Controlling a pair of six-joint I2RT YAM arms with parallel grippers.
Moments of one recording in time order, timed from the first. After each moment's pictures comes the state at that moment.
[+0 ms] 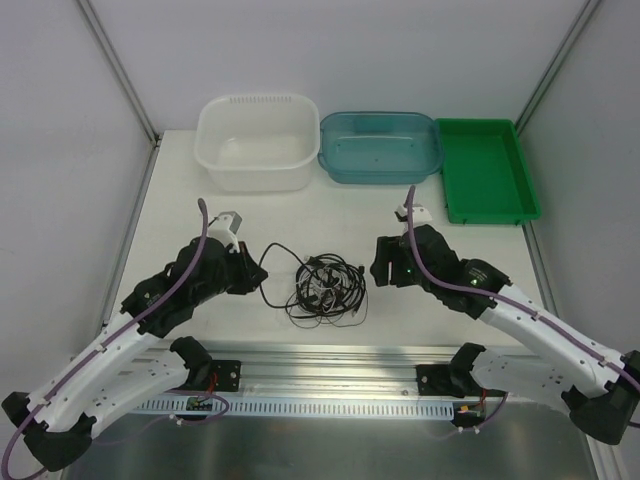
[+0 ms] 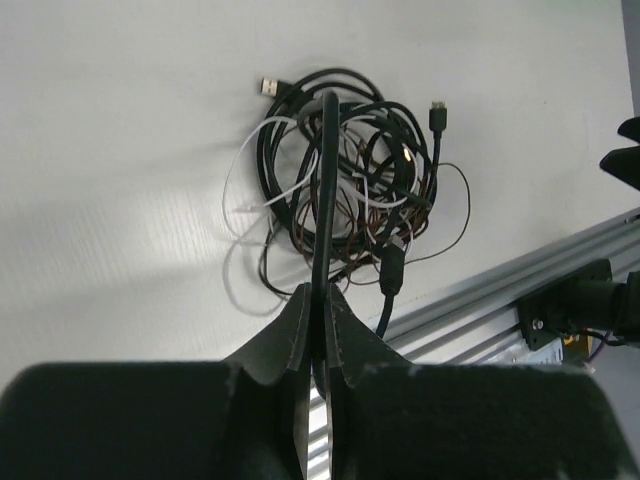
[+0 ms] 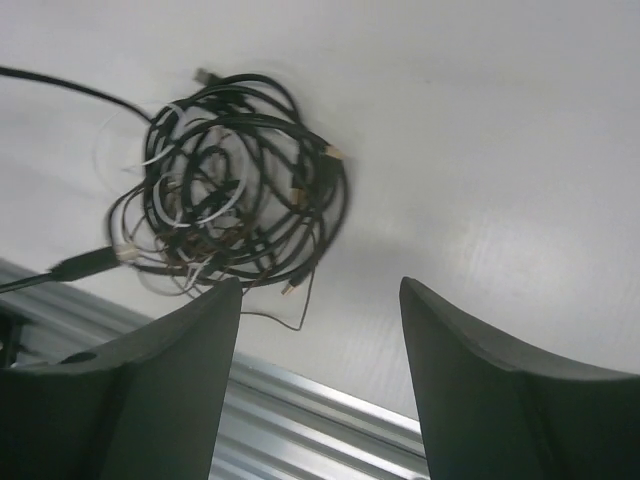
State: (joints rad) left arm -0.71 0.67 0.83 -0.71 -0.10 -0.63; right arm 0.82 0.93 0.88 -0.71 0.30 0.54
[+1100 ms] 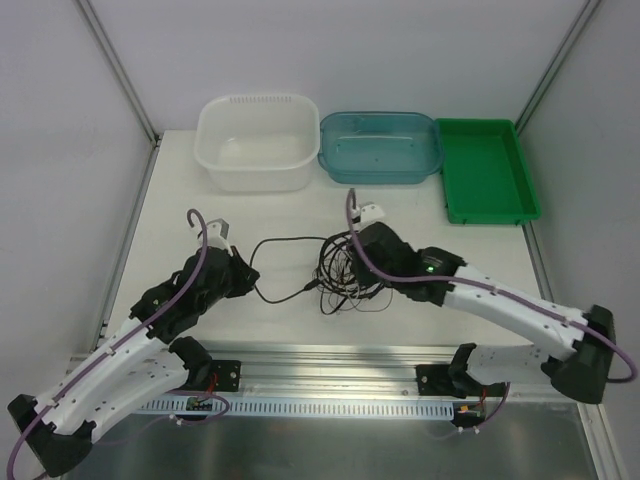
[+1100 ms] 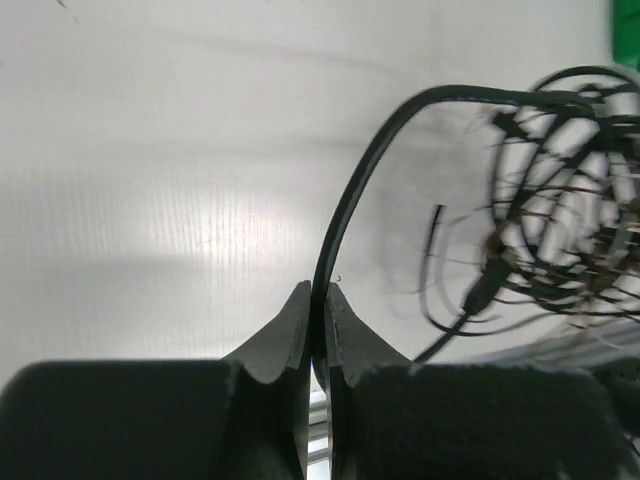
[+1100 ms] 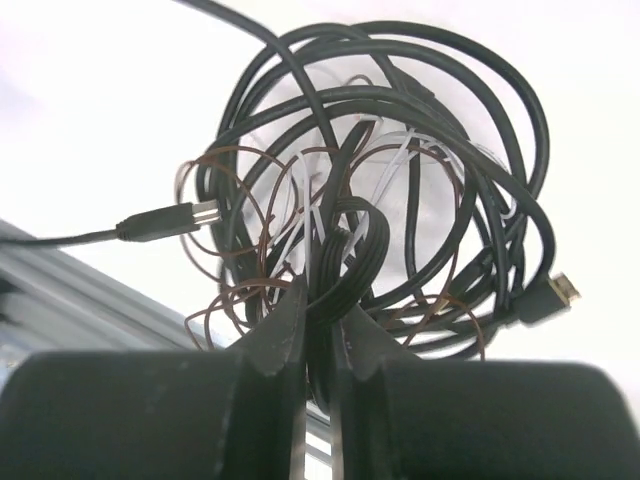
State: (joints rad) left arm -0.70 0.61 0.63 -0.64 -0.23 -0.77; right arm 1.05 1.26 1.04 -0.62 0.33 0.50
